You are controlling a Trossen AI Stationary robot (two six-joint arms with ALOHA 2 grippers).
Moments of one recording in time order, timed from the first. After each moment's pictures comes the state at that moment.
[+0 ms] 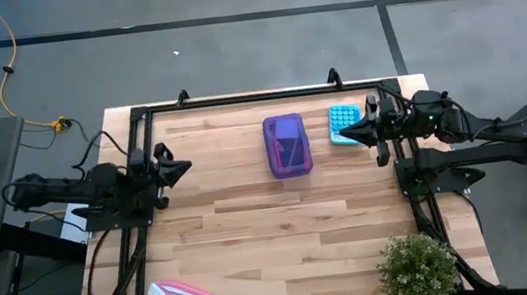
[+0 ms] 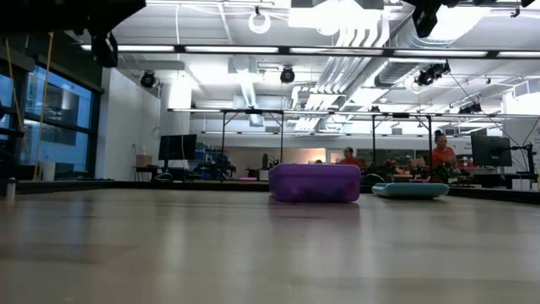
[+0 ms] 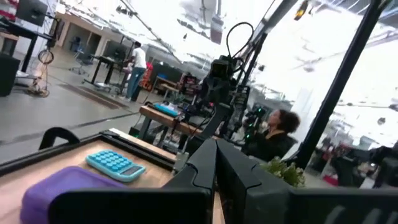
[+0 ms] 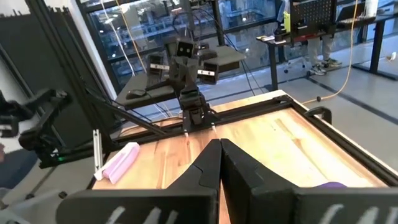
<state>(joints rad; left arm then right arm) 0.00 0.26 0.19 0.32 -0.27 -0.34 -0.21 0.59 0.68 -0.15 -0.16 0.20</state>
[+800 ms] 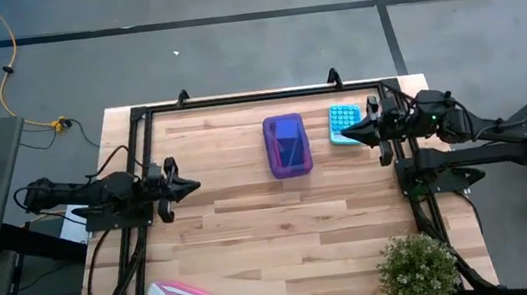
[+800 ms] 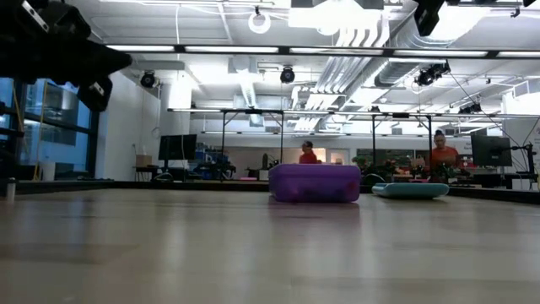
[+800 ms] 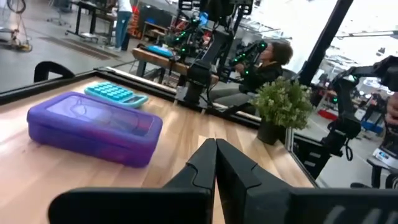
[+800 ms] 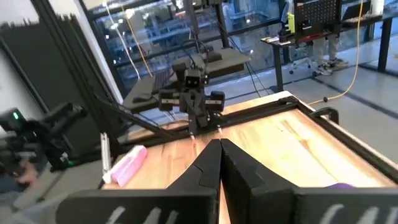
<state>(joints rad) -0.03 0.03 0.01 0.03 -0.18 -0.32 -0.21 0.58 0.68 -0.15 -0.18 0.22</state>
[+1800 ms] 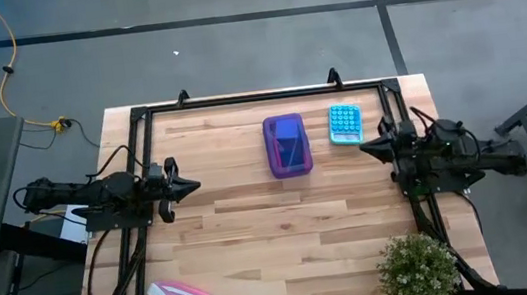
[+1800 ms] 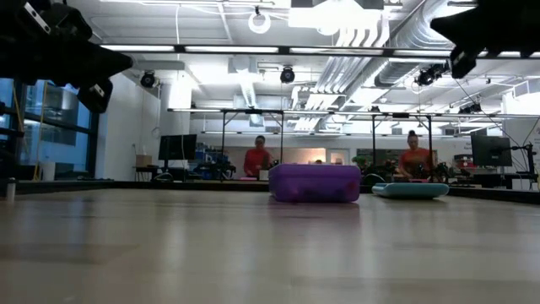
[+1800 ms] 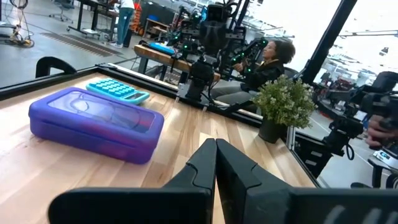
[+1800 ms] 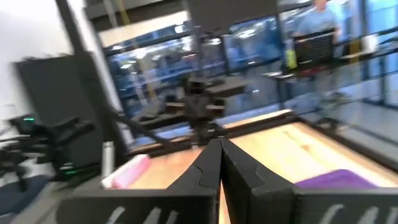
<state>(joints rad) -0.03 0.05 0.01 0.03 -0.18 -0.33 -0.09 0.05 0.21 -0.03 -0.05 0.24</state>
